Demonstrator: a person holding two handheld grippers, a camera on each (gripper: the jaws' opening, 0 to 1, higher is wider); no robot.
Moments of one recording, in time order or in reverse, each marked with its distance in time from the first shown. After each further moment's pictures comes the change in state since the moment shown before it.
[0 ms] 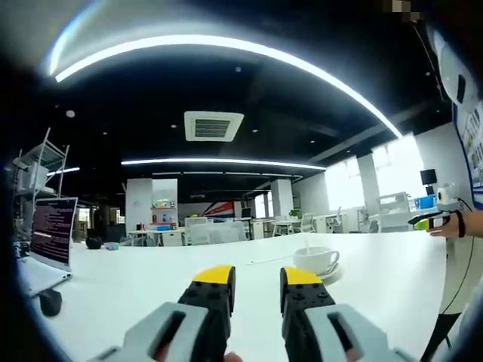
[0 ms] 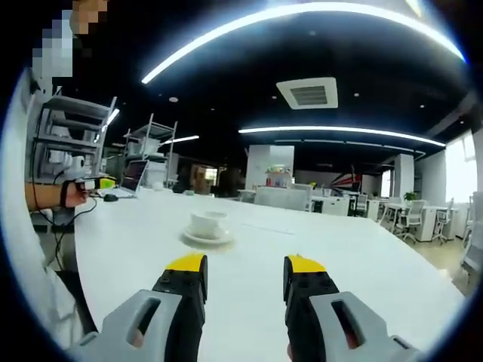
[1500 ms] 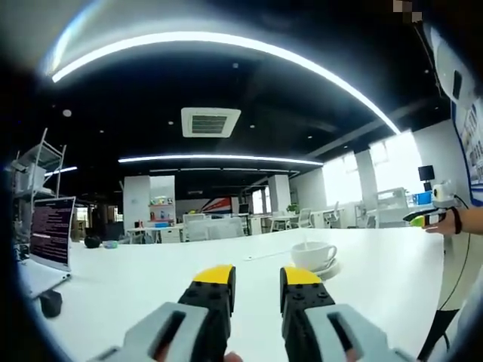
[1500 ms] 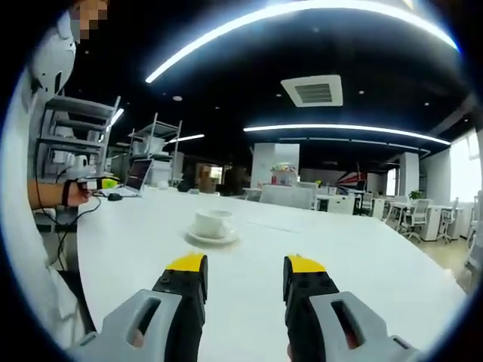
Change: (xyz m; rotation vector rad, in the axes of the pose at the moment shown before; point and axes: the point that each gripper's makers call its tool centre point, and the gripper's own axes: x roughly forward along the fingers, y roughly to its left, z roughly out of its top) left arm -0.003 0.000 -0.007 0.011 0.033 -0.015; right arm 0.008 0.003 -0.003 0.004 0.013 0.034
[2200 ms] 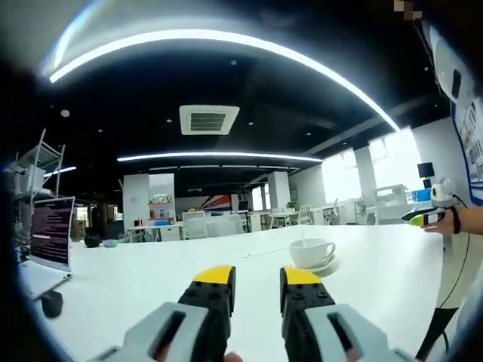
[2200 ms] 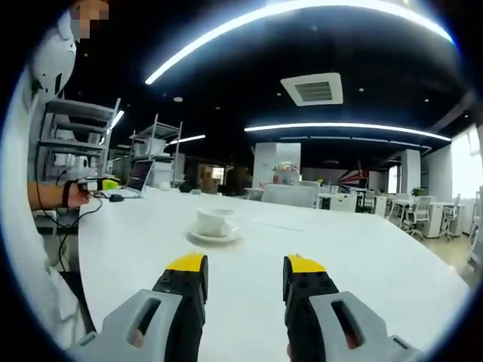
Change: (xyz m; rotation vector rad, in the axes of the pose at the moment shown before) left arm -0.001 -0.009 0.003 0.008 0.015 -0.001; right arm 0.004 0.004 -0.005 0.016 -0.005 0.010
